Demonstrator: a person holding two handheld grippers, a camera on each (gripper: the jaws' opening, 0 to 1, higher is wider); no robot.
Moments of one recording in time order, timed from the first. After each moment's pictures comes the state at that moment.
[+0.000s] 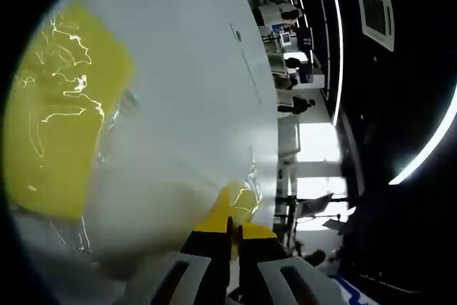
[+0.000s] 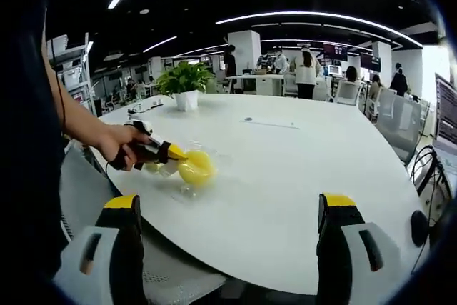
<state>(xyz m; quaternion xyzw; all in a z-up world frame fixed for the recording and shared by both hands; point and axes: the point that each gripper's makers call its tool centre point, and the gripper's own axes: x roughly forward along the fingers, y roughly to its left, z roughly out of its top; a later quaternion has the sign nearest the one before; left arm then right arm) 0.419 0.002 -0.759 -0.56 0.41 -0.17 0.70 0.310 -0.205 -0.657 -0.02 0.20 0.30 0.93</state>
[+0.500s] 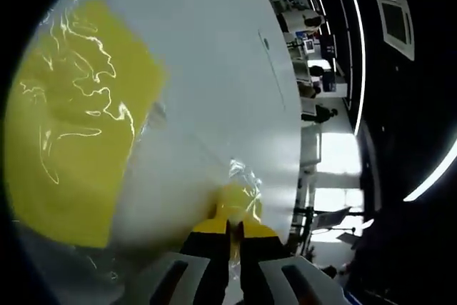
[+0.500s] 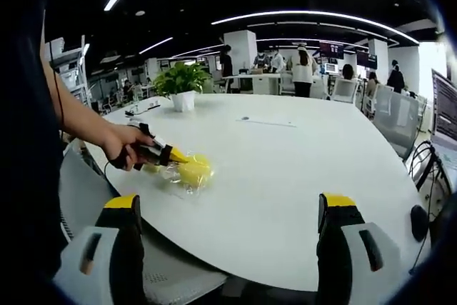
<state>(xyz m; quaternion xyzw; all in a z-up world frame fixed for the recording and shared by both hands) 0.427 0.012 -0.777 -0.55 0.43 -0.10 0.70 0.309 -0.207 -0.663 -0.02 0.21 0.29 0.93</state>
